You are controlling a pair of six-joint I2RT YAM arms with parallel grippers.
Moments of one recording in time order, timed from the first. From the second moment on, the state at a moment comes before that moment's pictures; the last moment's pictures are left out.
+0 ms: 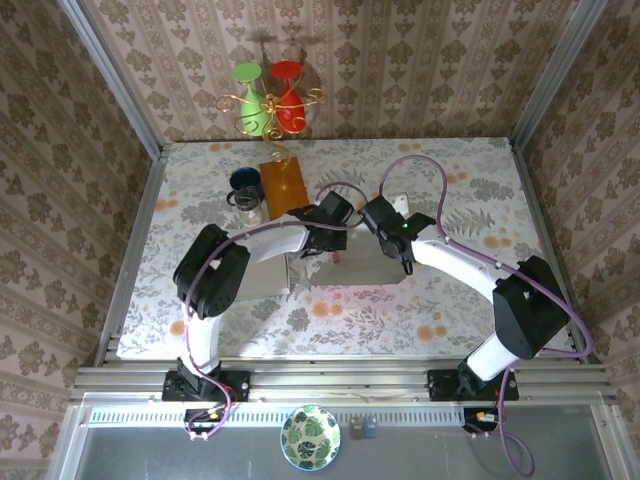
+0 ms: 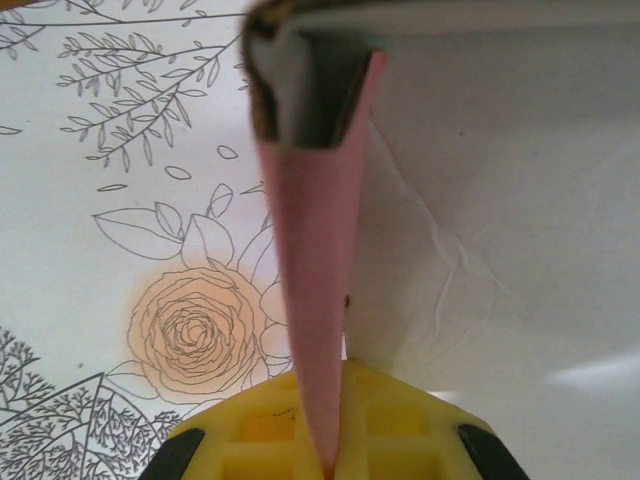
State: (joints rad) left arm -0.80 1.98 1.37 -0.46 -0.13 -0.63; right arm 0.60 1.57 1.12 -0.70 0.66 0.40
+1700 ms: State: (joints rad) left arm -0.79 1.90 1.34 -0.54 -0.17 -0.64; right arm 0.63 1.59 1.12 -0.69 0.66 0.42
